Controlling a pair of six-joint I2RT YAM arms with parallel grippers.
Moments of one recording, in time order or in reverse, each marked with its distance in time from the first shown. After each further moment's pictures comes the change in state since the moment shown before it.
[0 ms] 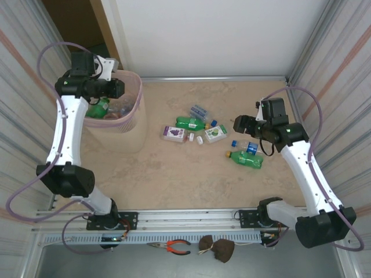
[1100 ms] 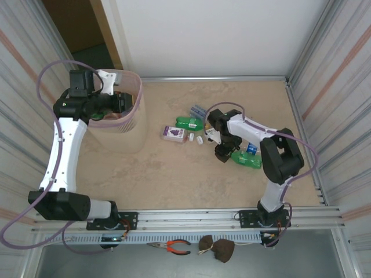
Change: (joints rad) left arm -0.029 -0.231 -0.283 0.113 0.207 -0.106; right arm 0.301 0.716 0.110 -0.202 0.267 -0.779
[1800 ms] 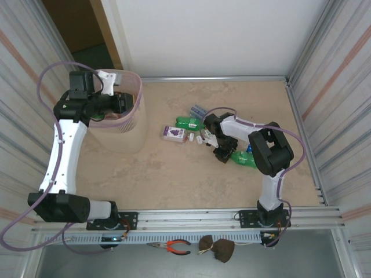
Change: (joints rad) left arm -0.001 -0.019 -0.030 0.037 0.028 -0.022; right arm 0.012 0.112 0.003 0.048 0.034 -0.036
